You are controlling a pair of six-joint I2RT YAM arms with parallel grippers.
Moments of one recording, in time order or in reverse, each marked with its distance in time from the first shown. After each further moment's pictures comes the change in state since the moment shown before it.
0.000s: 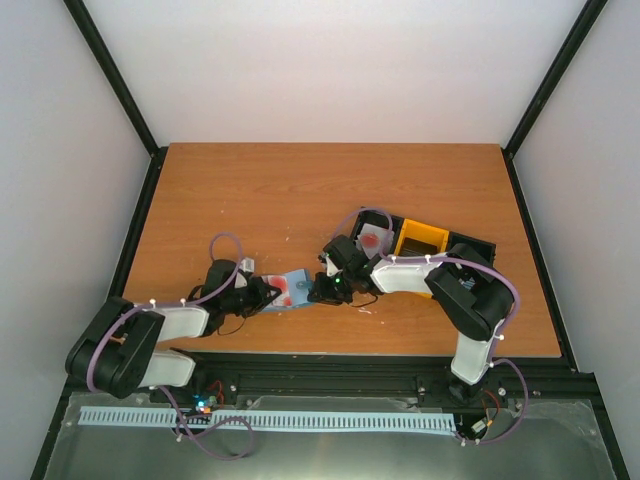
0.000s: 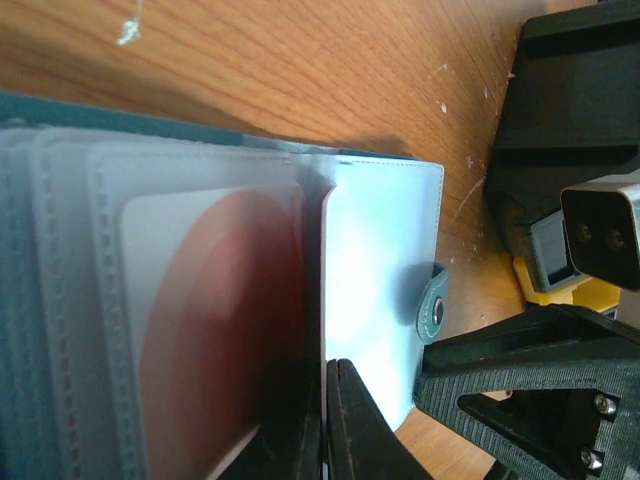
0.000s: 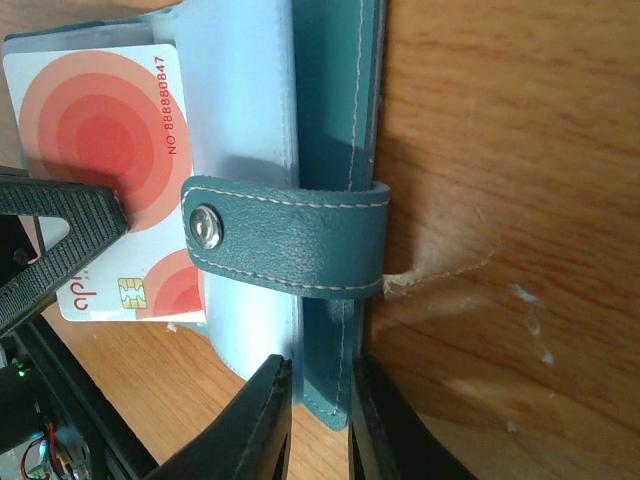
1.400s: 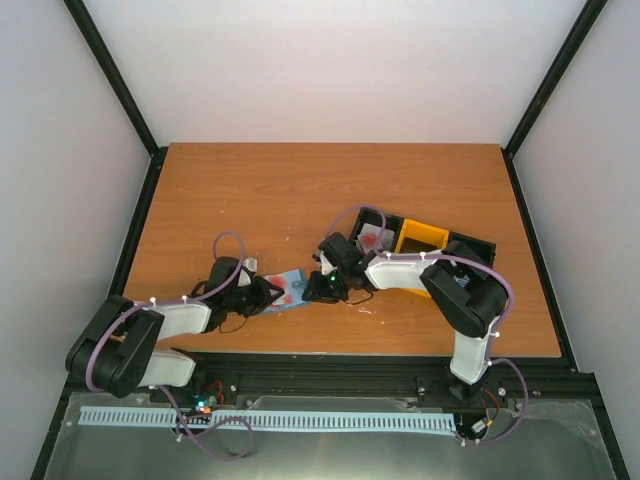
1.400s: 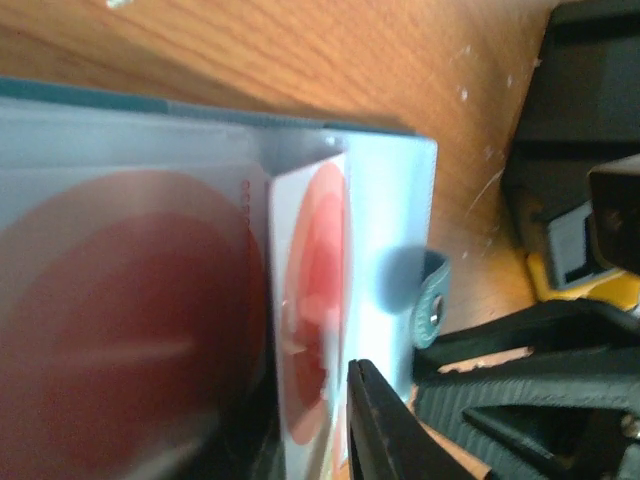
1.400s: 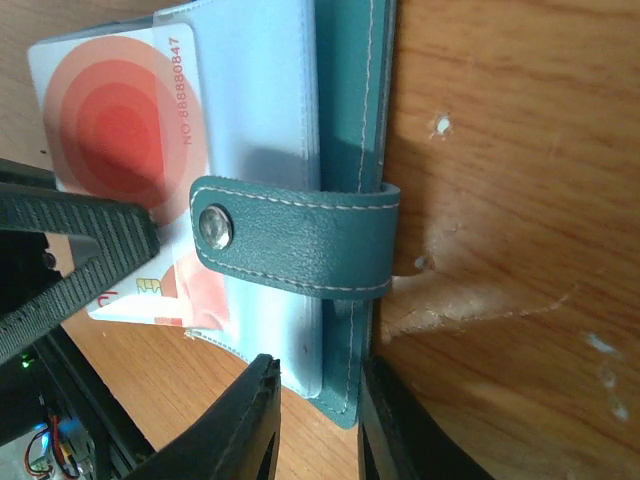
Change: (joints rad) left arm -0.018 -0.009 0.047 -0.093 -0.026 -0.033; right arm 0.003 0.035 0.061 -0.045 -0.020 -0.035
